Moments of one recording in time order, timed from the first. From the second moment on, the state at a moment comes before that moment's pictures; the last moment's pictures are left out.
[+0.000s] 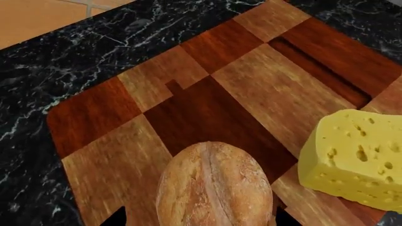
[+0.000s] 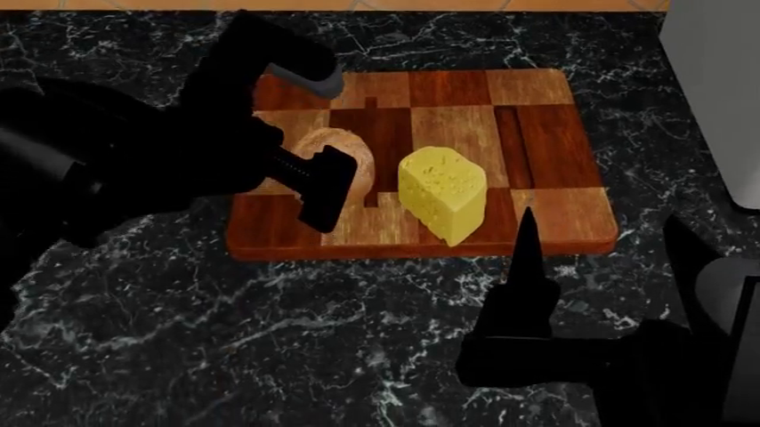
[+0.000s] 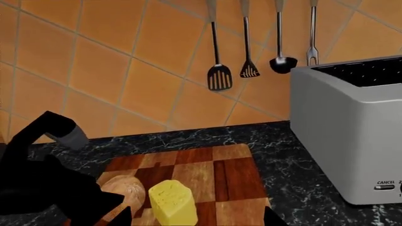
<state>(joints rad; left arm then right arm) -1.65 0.00 1.54 -1.17 -1.36 -0.60 0.20 0.49 0.47 0.34 -0.88 1.35 1.17 0.73</state>
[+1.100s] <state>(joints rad) -1.78 -1.31 1.21 0.59 -1.83 -0.57 -0.54 0.75 0.68 0.21 -0.88 1.67 1.17 1.05</state>
